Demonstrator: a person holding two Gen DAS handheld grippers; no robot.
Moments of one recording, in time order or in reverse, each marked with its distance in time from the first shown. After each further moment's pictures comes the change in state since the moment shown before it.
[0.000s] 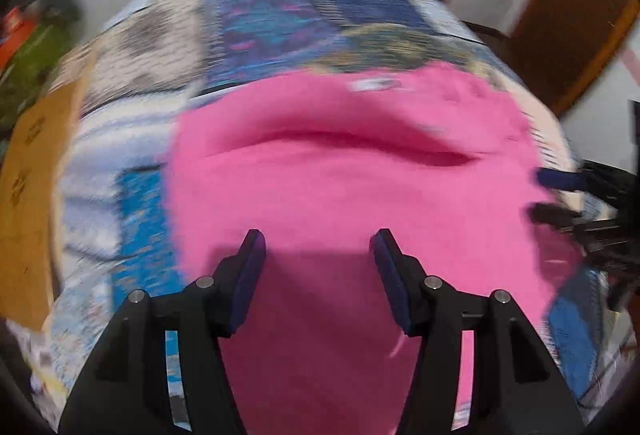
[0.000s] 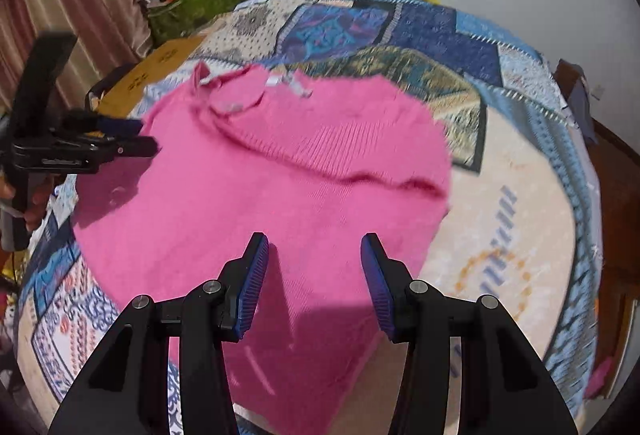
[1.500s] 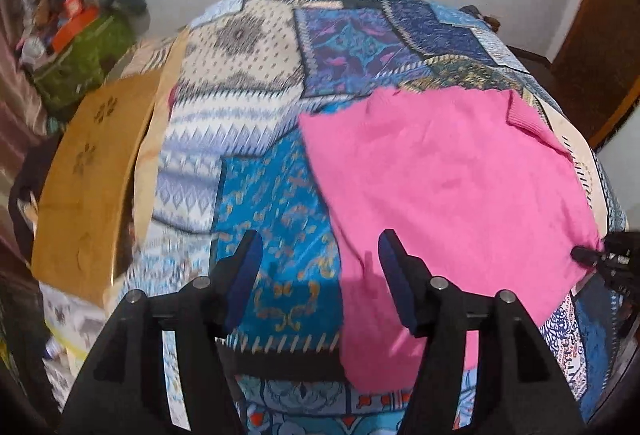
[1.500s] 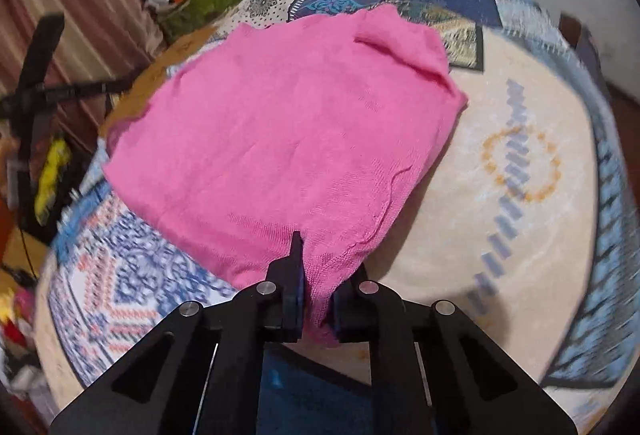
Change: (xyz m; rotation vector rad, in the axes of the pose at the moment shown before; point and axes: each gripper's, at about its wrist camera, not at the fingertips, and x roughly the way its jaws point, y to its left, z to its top) left arm -0.065 0.062 -0.029 -0.116 -0.063 0.213; right arm -0.015 0.003 -0.057 0.055 0.032 0.092
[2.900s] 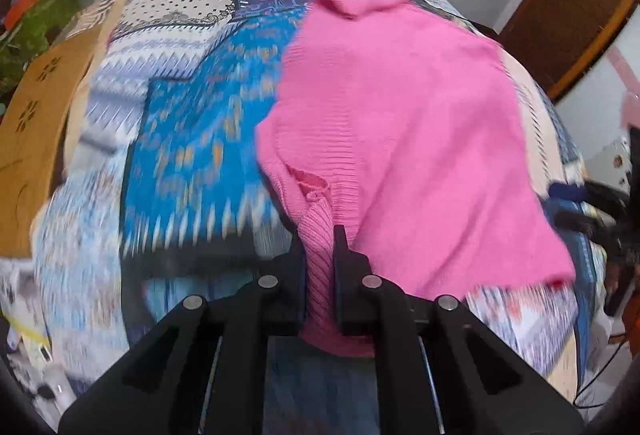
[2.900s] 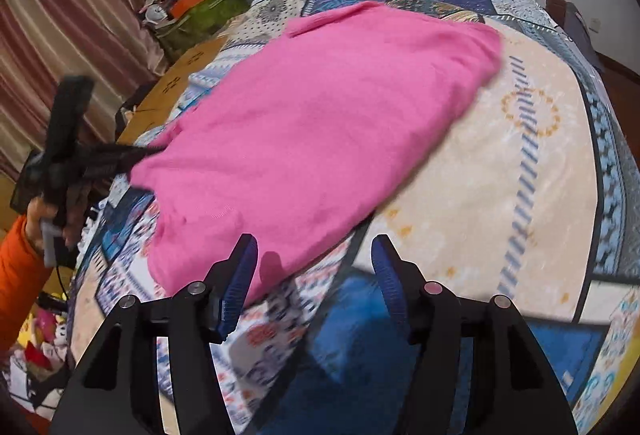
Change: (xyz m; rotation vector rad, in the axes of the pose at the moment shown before) left arm -0.009 -0.024 -0.094 0.020 0.111 -0.236; right arm -0.020 0.042 -0.026 0.121 -0.029 0.048
